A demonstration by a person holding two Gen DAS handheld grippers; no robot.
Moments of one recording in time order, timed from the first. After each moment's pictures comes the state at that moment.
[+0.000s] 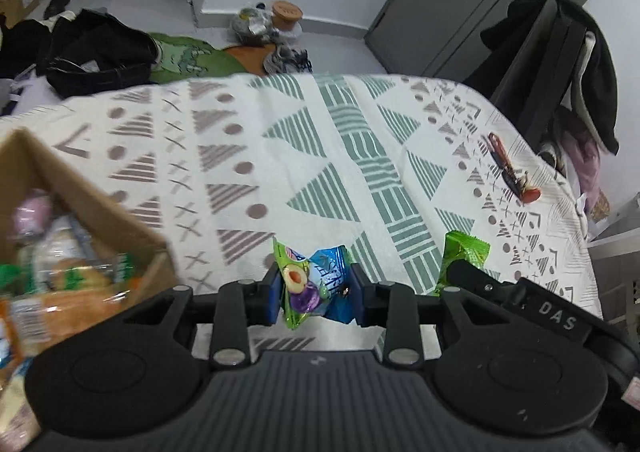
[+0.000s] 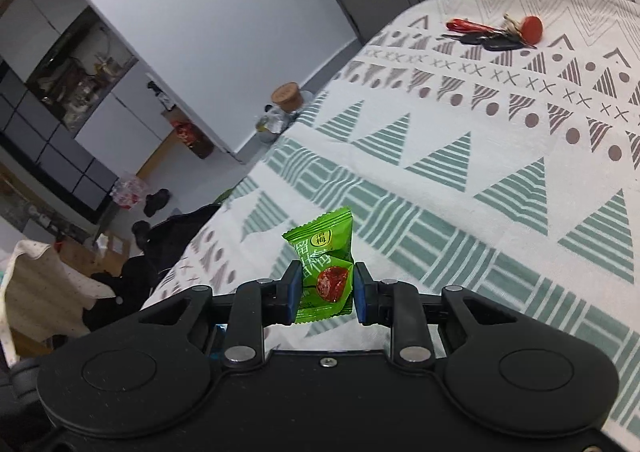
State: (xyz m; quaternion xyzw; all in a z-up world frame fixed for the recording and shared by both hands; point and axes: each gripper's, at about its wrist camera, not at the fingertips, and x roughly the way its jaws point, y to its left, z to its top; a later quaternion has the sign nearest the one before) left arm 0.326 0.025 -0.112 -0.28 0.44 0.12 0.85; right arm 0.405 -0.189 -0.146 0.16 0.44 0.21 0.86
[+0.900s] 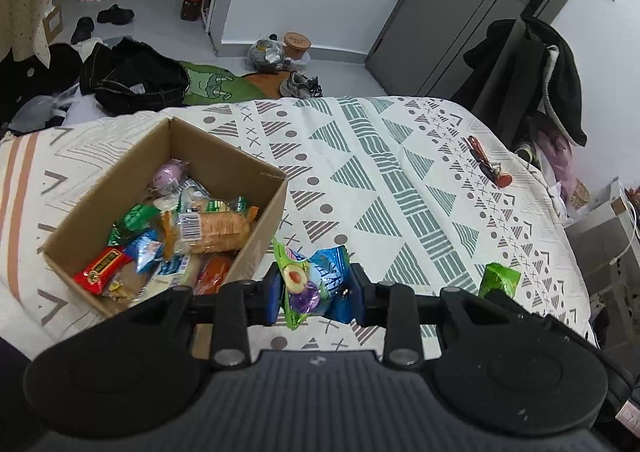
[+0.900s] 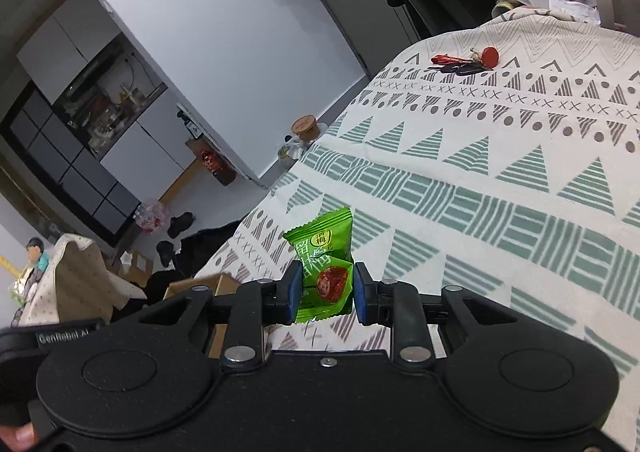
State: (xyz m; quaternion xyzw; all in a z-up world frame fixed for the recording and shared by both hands) left arm 0.176 0.027 -0.039 -0.26 0.41 0.13 0.87; right arm 0.252 -0.226 -0.097 0.18 0.38 0.21 0.88
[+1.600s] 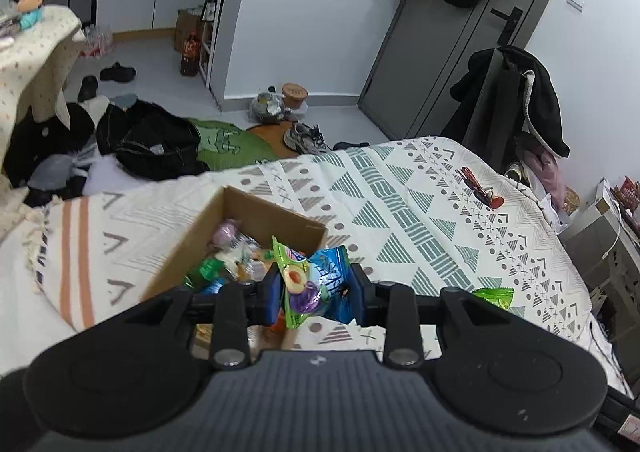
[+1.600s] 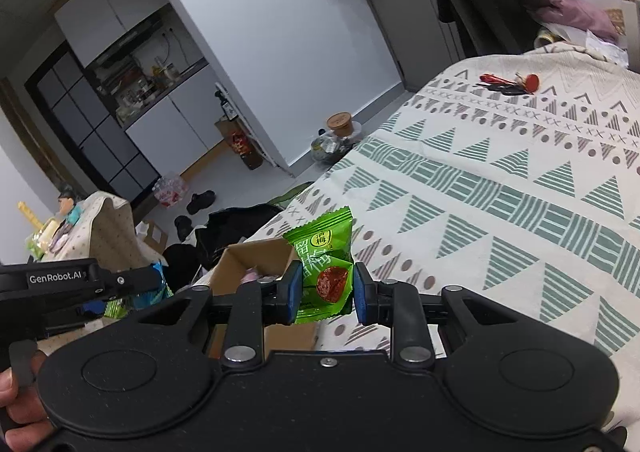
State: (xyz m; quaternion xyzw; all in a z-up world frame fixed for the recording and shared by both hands) left arm 0.110 0.066 0.021 -0.21 0.36 0.13 0.90; right arm 0.178 -0.171 -0.048 0.13 0.36 0.24 0.89
